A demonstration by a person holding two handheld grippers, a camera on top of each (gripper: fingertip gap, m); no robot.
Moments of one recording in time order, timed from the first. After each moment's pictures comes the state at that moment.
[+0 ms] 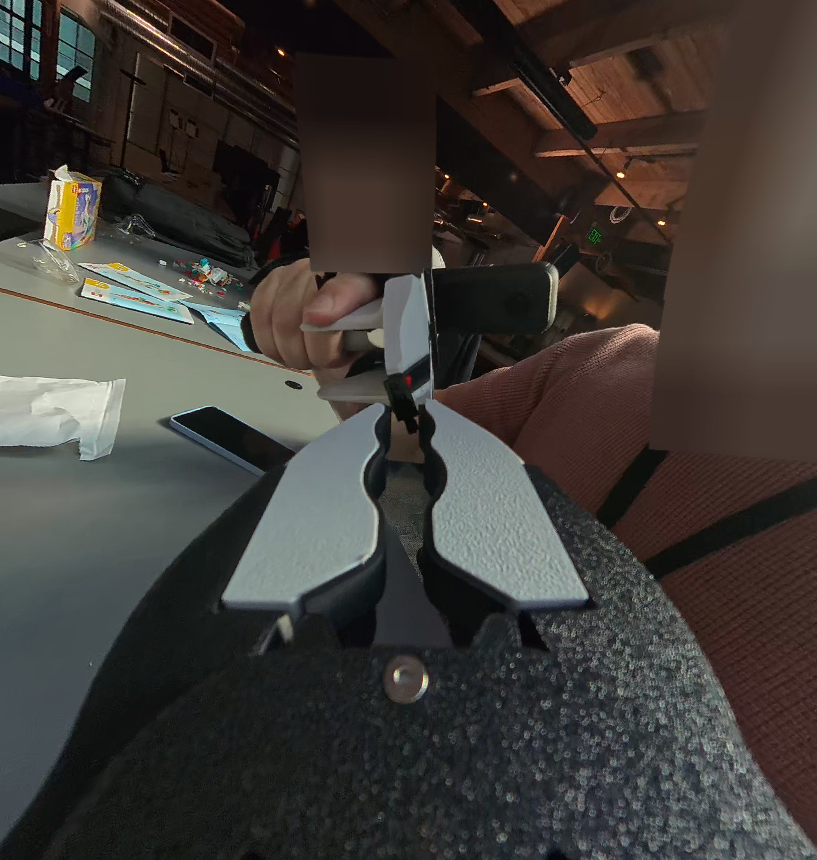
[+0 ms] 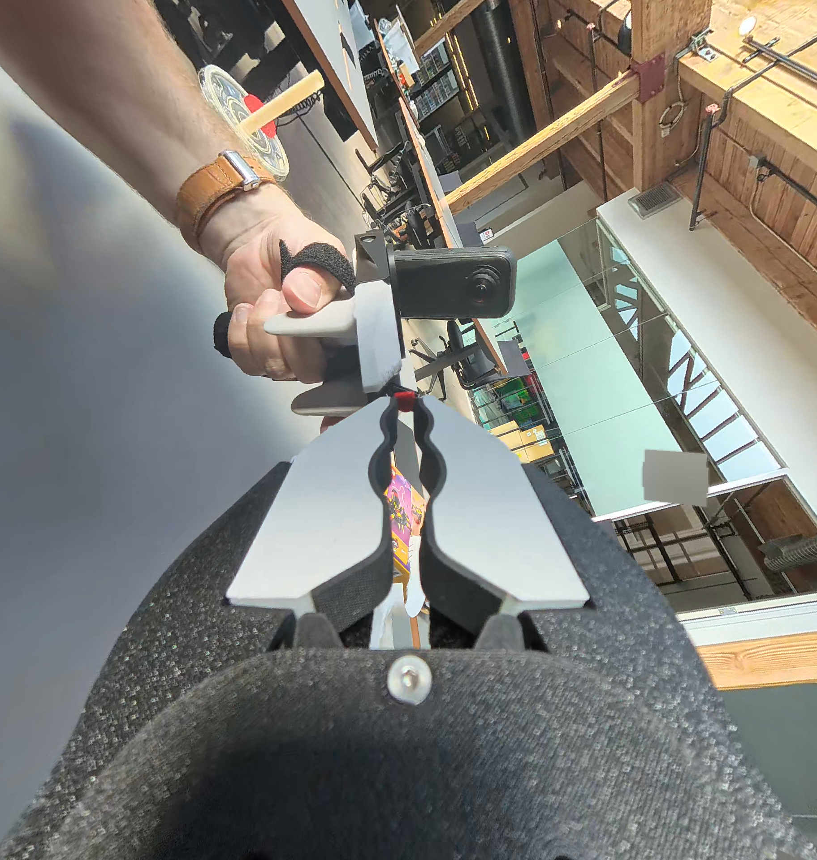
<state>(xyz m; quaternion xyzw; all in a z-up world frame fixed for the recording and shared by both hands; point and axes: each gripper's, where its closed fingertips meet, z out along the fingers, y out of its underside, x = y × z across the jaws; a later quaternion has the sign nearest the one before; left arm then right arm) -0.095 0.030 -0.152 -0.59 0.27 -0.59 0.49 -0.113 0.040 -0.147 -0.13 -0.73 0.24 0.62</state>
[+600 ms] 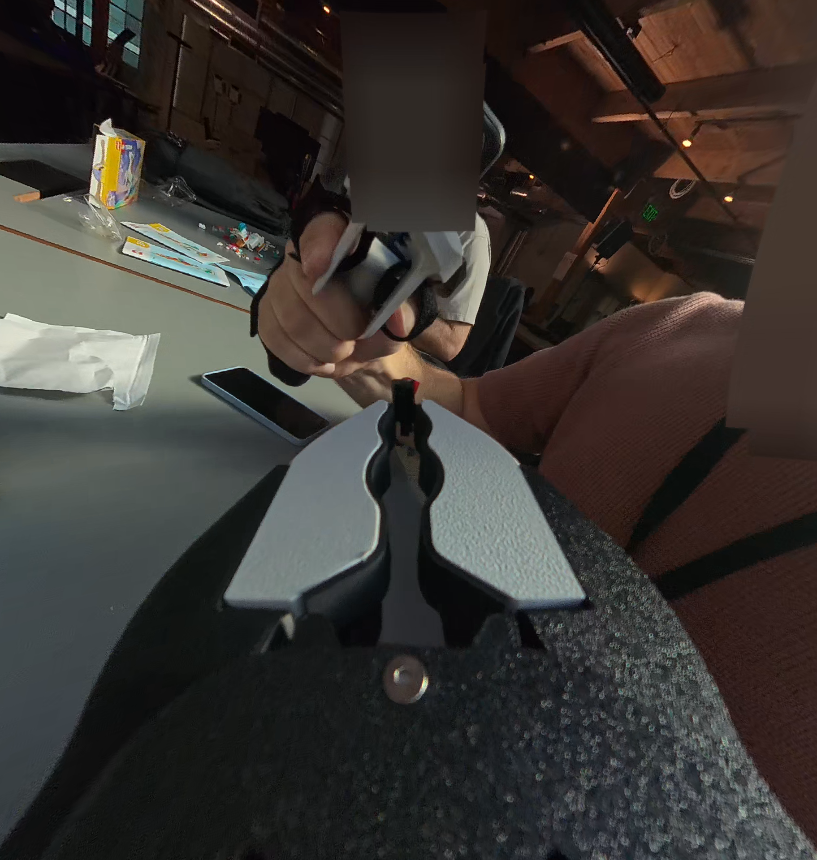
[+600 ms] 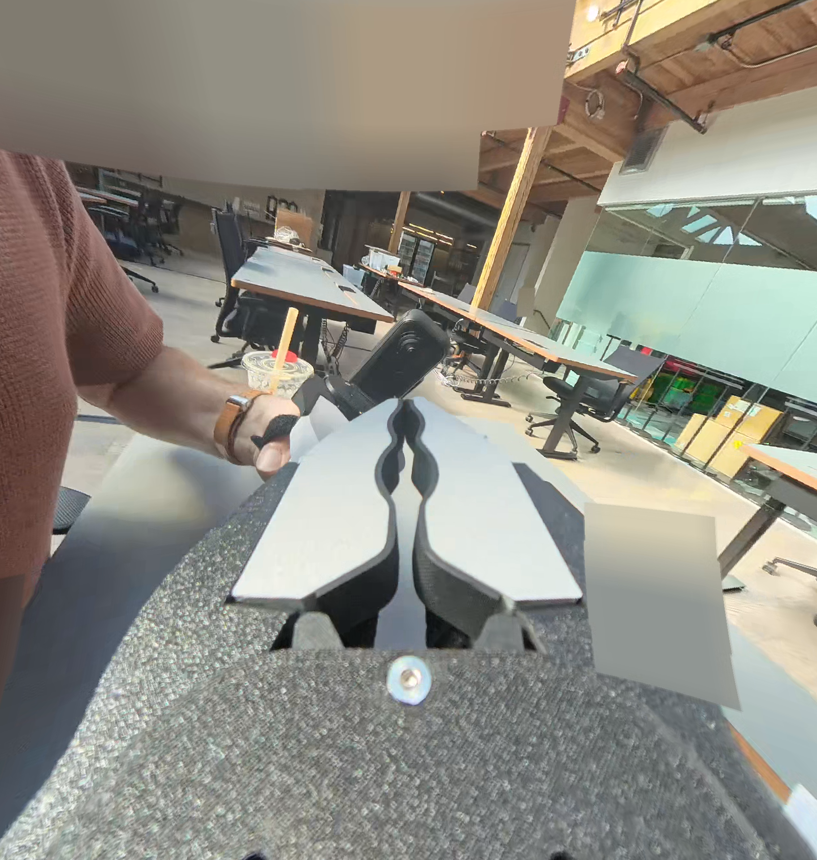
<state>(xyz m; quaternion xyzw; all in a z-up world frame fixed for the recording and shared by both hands) -0.086 0.038 -0.185 -0.62 0.25 -0.56 0.49 -0.096 0.064 -0.126 -0.29 -0.58 0.56 0.51</state>
